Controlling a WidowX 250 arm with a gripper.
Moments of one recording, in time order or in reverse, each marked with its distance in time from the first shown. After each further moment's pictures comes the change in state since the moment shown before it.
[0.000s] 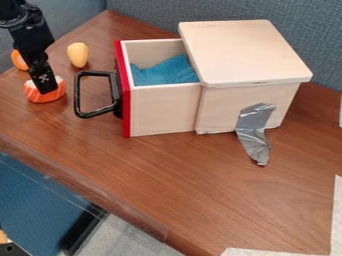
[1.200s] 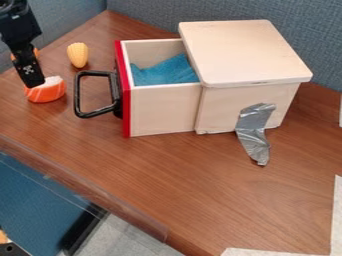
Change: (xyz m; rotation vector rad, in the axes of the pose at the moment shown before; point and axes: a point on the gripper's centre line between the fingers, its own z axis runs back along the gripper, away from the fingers) arm -0.010 0.003 0.014 -0.059 0.004 -0.037
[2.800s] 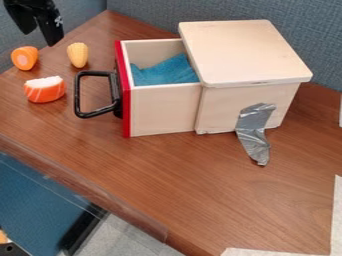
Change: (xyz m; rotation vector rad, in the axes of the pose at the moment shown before) arm 0.039 0.024 0.038 0.118 -0.052 0.393
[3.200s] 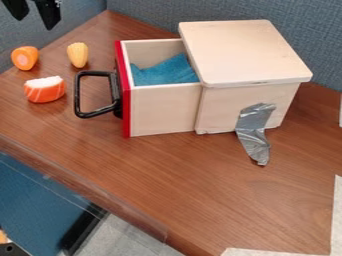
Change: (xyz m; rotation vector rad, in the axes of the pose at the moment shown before) arm 0.008 0.010 0.022 0.066 -0.020 0.258
